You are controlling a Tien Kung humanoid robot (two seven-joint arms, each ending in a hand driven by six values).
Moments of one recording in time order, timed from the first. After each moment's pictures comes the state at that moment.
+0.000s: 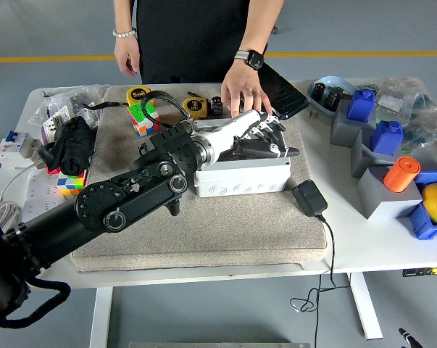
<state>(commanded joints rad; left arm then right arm) -0.86 0.01 -0.62 -1.12 1.24 0.09 0.27 0.20 -0.19 0.18 0.29 0.41 -0.19 0.02</state>
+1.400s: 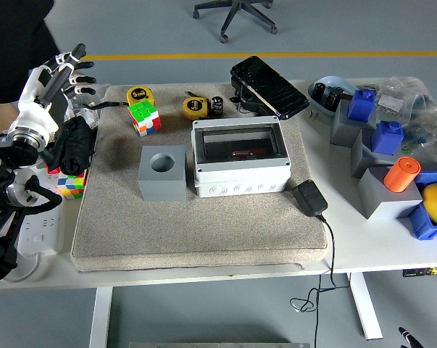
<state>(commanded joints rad) -0.40 0.27 -1.35 -1.28 0.84 0.19 0.05 0.20 -0.19 0.19 0.29 0.41 -0.18 0.02</state>
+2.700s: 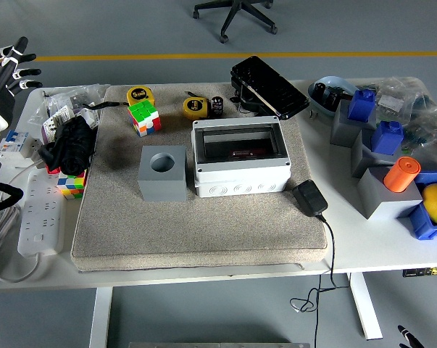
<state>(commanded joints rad) -0.36 0.28 -1.54 -1.30 0.88 0.18 0.08 0.20 -0.19 0.20 0.29 0.41 -0.17 0.01</state>
